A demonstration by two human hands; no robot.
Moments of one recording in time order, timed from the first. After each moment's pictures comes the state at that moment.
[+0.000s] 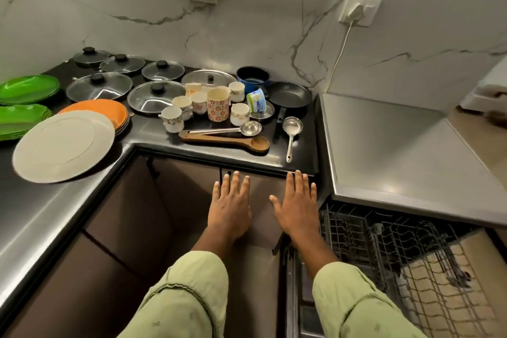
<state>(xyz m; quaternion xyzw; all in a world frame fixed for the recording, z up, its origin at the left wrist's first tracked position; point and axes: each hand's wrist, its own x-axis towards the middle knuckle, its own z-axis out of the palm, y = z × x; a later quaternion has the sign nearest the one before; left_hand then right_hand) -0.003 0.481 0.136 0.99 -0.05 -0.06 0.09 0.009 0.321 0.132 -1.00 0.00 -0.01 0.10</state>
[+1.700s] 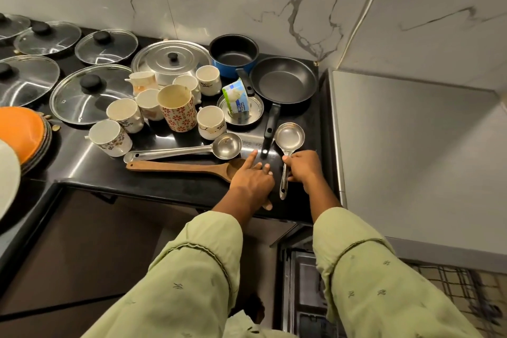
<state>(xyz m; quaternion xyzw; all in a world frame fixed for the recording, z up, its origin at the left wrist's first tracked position) 0.261 0.395 0.118 0.93 -0.27 -0.22 -0.13 0.300 0.258 0.091 -0.82 0.25 0.13 0.50</state>
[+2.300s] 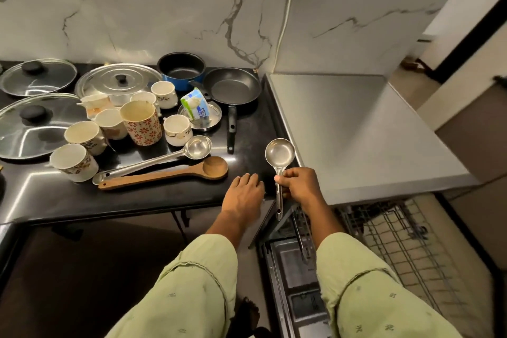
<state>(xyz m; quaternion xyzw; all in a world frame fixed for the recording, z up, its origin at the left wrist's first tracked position) 0.182 0.396 0.100 0.94 -0.32 -0.09 0.04 0.162 0.248 0.129 -0.78 0.29 0.01 0.55</state>
